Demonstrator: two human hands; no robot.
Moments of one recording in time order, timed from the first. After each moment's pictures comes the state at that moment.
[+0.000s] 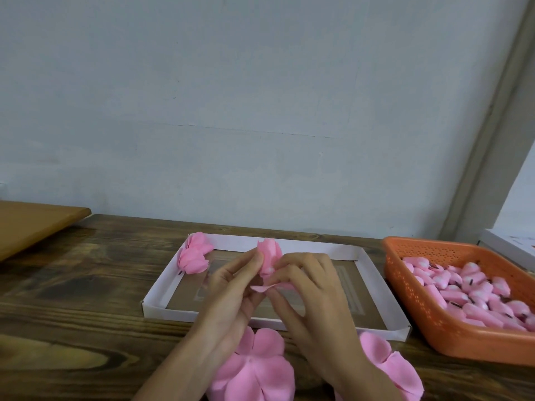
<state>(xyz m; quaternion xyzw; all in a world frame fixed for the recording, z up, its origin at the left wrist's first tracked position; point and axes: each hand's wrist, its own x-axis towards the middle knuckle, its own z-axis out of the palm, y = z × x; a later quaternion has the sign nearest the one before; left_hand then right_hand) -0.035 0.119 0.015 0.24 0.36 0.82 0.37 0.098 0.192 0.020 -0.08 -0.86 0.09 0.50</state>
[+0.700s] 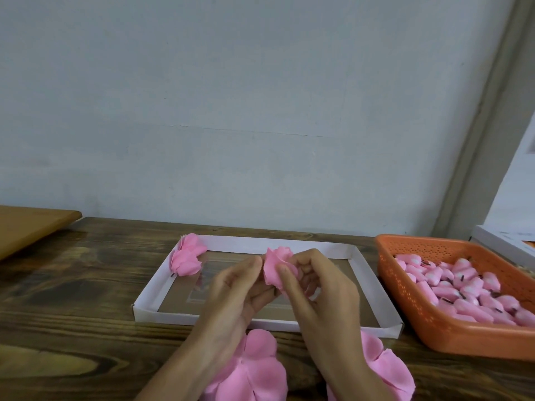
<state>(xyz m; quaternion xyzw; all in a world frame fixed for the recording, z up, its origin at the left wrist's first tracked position) -0.024 0.117 0.009 0.37 0.35 0.78 0.36 0.104 0.187 0.028 -0.21 -0.78 0.23 0.55</state>
